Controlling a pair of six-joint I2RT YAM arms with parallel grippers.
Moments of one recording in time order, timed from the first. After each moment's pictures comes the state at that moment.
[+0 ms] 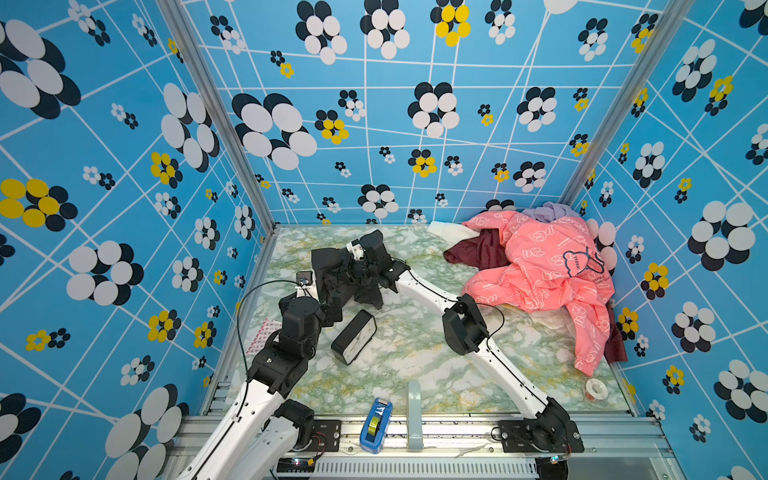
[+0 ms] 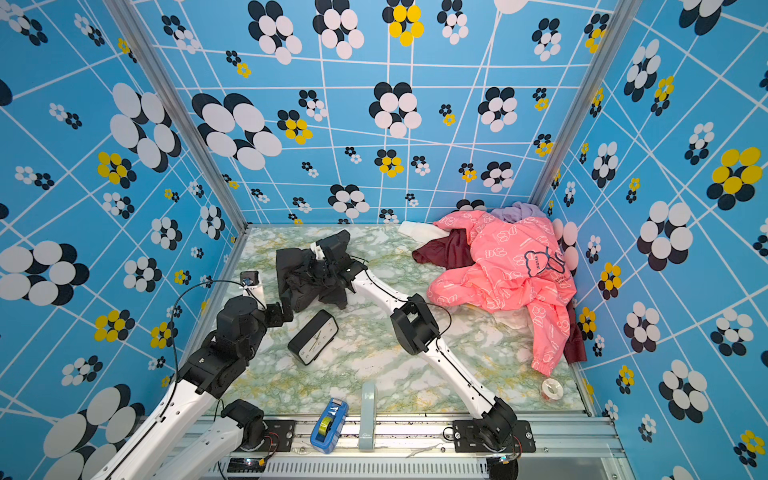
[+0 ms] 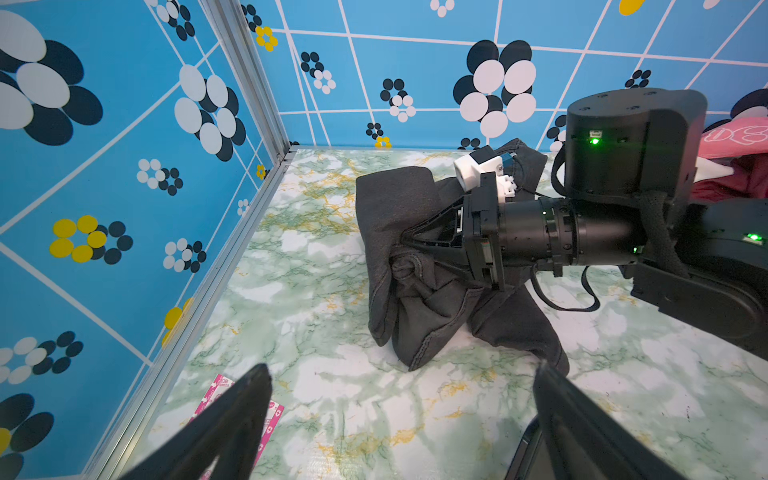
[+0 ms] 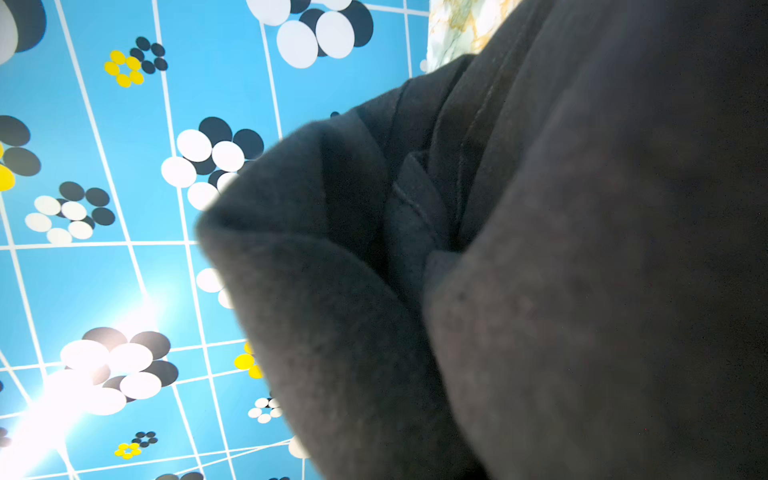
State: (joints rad) left arm -0.40 0.69 0.66 -0.37 -0.44 -0.17; right arm 0.79 2.86 2.64 -0.10 -0.63 1.27
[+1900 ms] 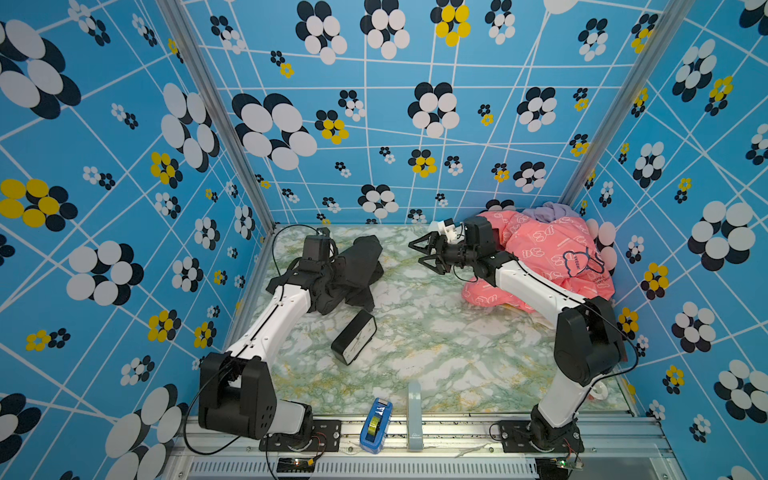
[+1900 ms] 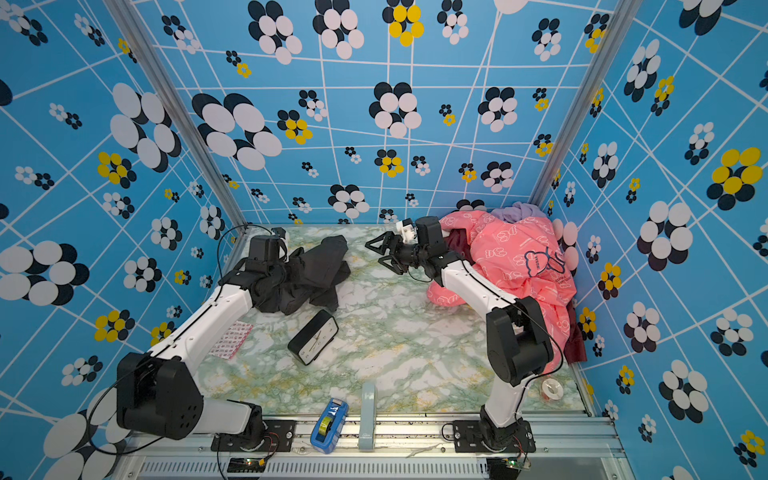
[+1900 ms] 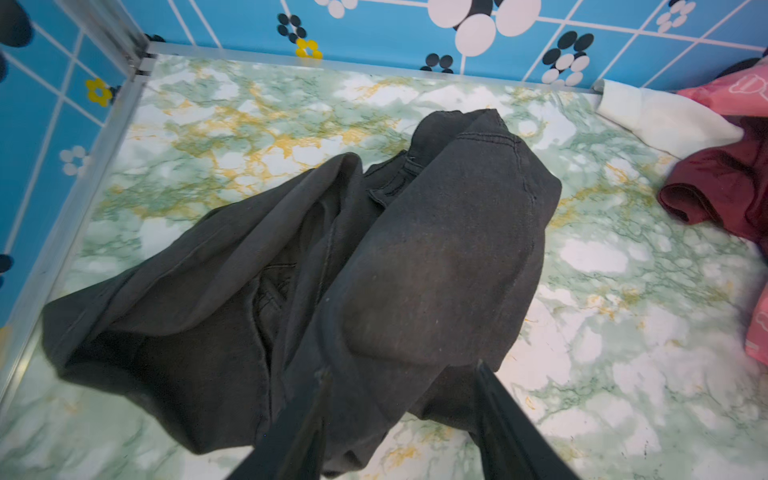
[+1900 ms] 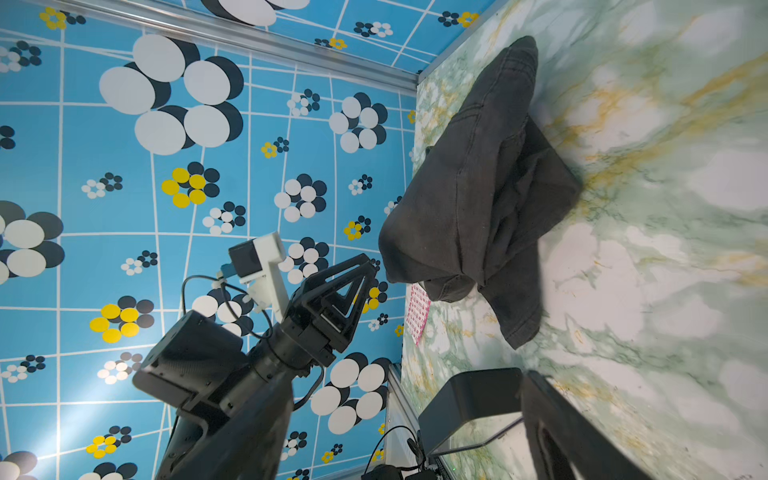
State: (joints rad) left arm -0.17 1.45 1.12 -0.40 -0.01 -0.22; right arm 0.41 1.76 1.34 -0.01 -0.72 1.02
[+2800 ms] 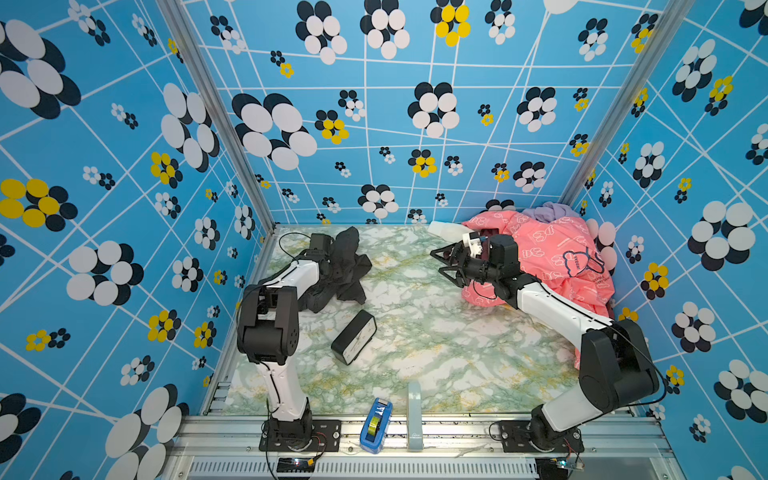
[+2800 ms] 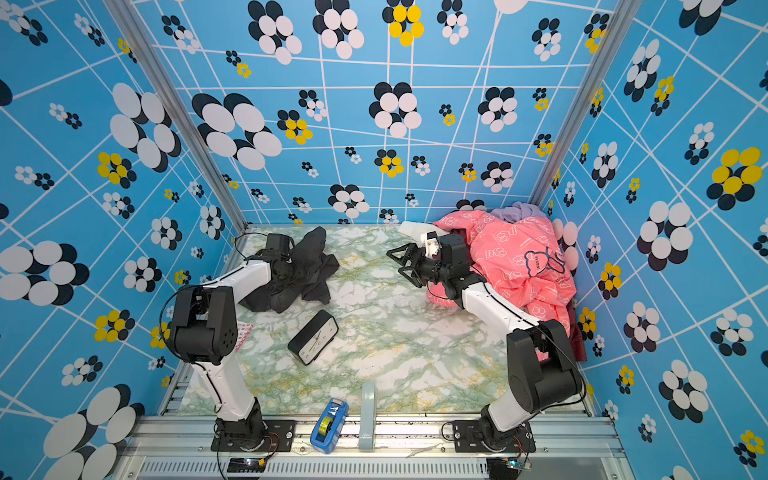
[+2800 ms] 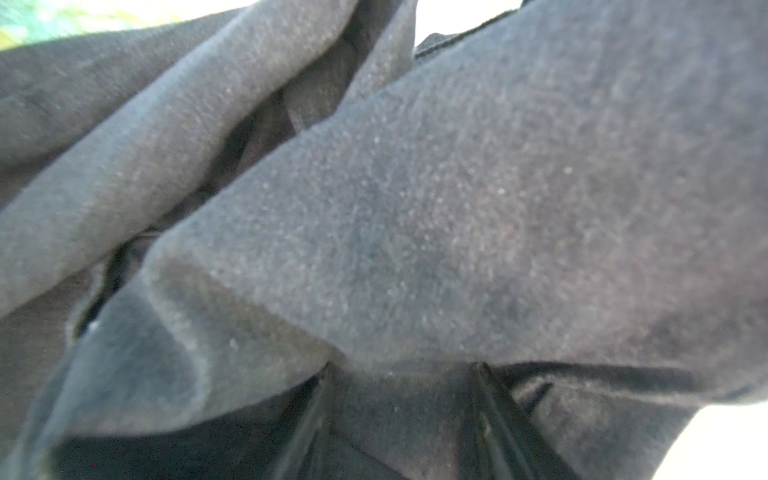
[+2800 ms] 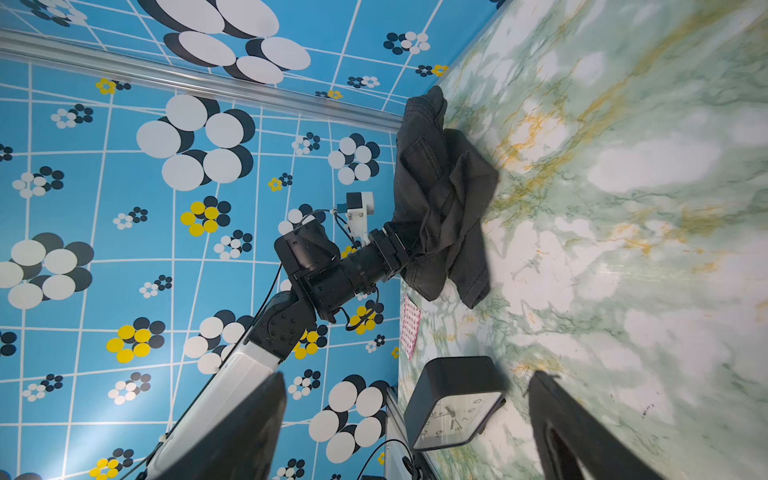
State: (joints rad) left arm -0.06 1.90 1.30 -0.40 -0.04 -0.40; right arm 0.32 1.57 1.05 0.14 -0.69 1.06
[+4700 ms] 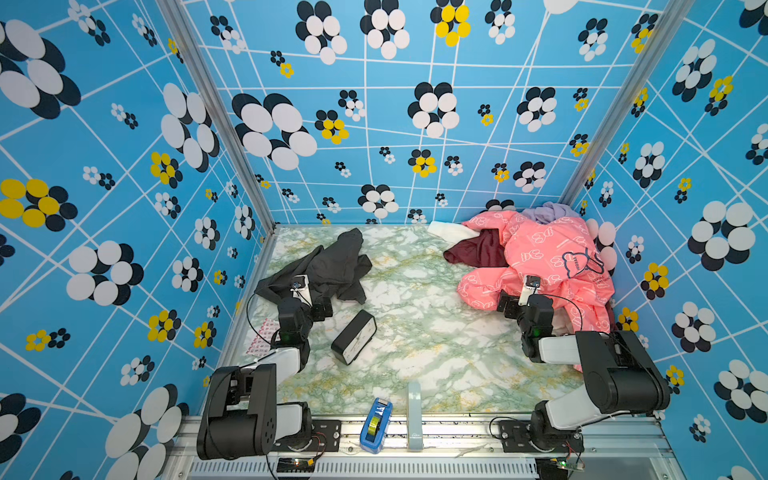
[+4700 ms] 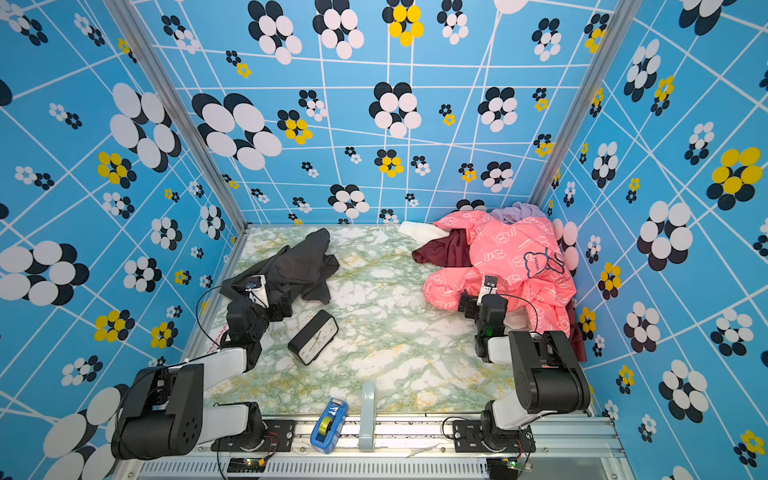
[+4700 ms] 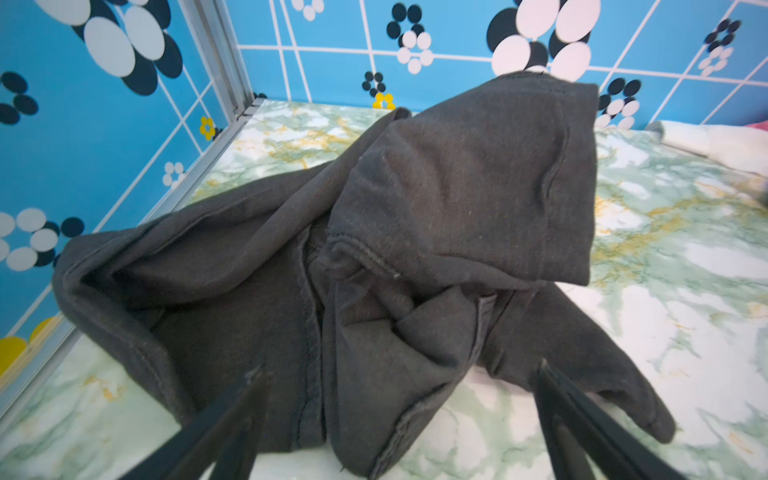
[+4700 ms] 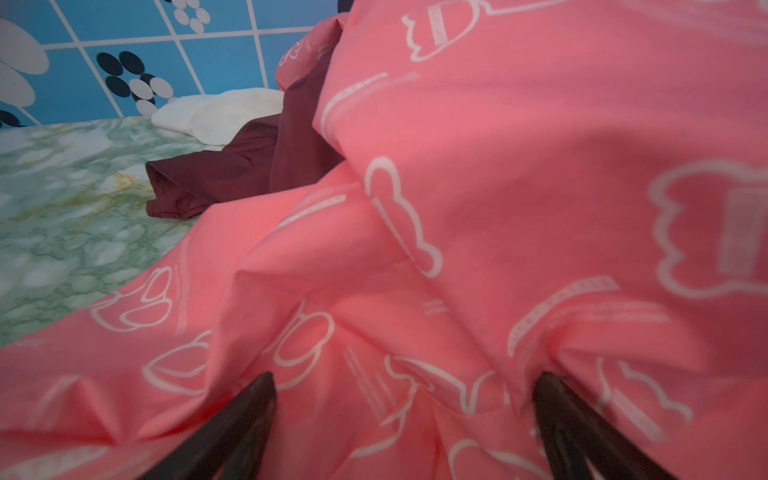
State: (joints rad) left arm 0.07 1.31 0.30 0.70 0.08 -0.05; right arm 0.01 1.54 0.35 0.82 0.15 0.06
